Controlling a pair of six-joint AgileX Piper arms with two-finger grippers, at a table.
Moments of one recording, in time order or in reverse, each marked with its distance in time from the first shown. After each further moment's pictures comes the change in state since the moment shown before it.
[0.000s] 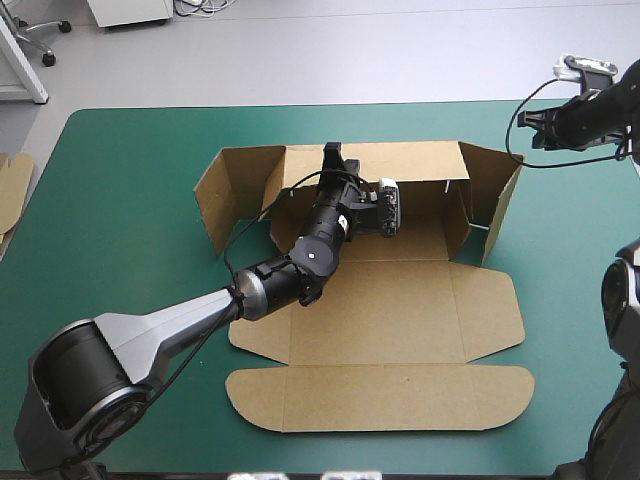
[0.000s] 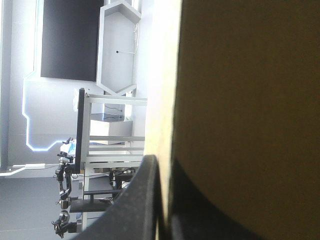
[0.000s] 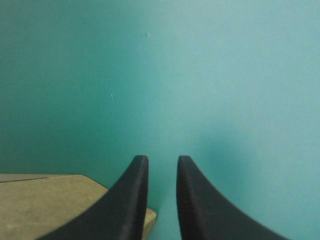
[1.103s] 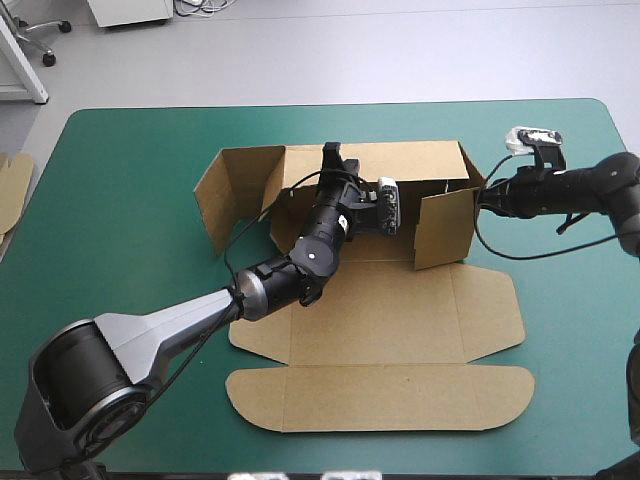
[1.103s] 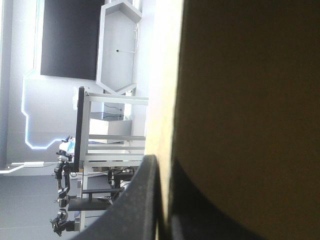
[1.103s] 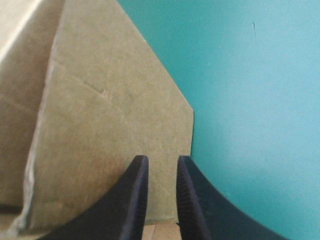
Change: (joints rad) left arm 0.000 0.000 0.000 0.002 0.004 -0.015; right arm 0.058 -0.396 0.841 0.449 -0.359 -0.568
